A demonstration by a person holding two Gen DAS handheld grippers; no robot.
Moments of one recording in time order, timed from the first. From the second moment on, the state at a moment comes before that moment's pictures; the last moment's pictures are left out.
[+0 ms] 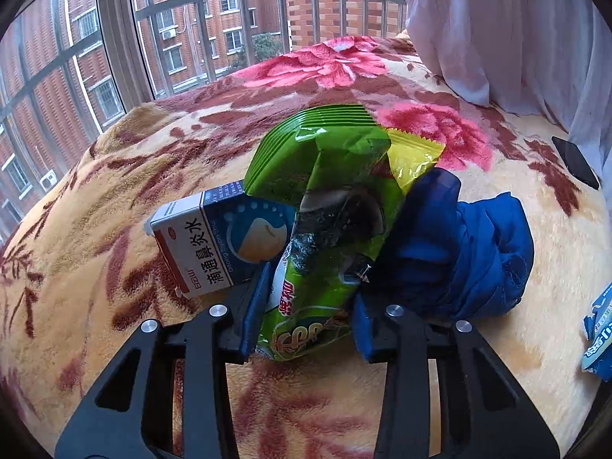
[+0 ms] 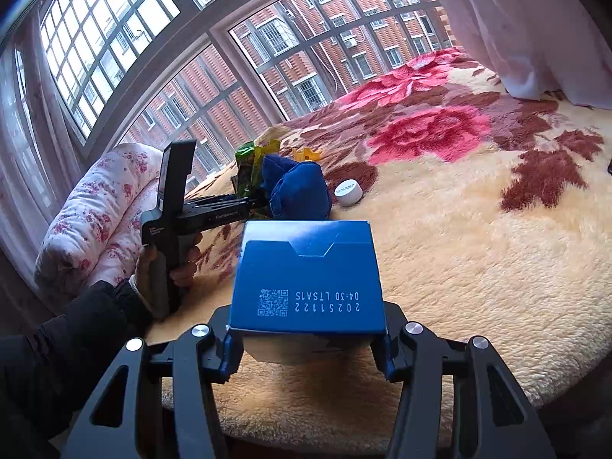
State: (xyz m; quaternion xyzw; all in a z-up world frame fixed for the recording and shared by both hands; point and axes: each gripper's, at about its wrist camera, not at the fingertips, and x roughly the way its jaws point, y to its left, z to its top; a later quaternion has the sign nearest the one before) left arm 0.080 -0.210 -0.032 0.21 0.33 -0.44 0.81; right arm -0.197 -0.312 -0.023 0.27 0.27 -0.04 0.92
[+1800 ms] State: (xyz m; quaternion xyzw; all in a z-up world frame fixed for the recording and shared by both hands) left arm -0.166 -0.024 -0.024 0.10 0.42 -0.31 0.85; right arm -0.277 -0.178 0.014 0.13 0.35 0.10 0.92
